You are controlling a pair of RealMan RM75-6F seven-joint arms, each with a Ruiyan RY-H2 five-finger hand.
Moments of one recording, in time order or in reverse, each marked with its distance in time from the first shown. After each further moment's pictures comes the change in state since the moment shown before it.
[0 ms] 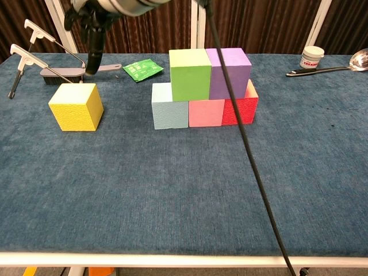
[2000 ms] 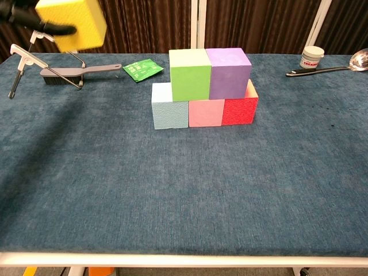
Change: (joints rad) left arm -0.390 -0.123 -0.269 -0.149 -0.221 -0.229 0.204; right arm -0.723 0.706 0.105 -0.766 -0.421 0.531 0.256
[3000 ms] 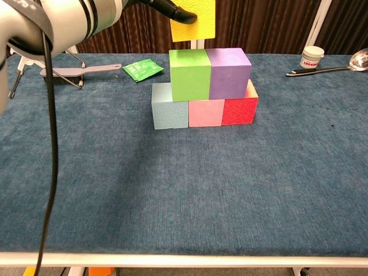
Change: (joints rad) left arm -0.416 -0.264 -0.112 0.021 -0.445 0.066 0.386; right arm -0.329 0.127 0.036 -0.017 -0.267 0.016 0.265
